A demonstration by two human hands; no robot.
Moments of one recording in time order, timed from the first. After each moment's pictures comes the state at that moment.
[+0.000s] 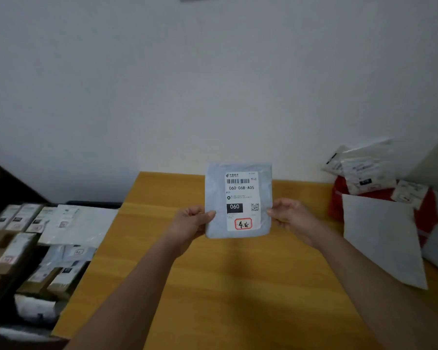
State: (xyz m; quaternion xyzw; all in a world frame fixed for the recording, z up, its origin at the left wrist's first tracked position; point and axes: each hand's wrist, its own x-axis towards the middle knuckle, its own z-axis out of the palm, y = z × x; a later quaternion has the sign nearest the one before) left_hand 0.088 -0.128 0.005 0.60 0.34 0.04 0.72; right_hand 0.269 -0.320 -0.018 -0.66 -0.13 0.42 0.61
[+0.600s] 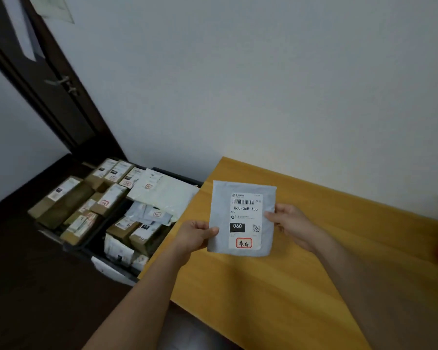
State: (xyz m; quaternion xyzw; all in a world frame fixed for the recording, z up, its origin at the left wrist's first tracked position) left_hand -0.108 -0.024 -0.014 0.55 0.51 0.12 0.66; right_hand 0.117 -0.134 -0.027 -0.67 -0.25 0.49 0.50
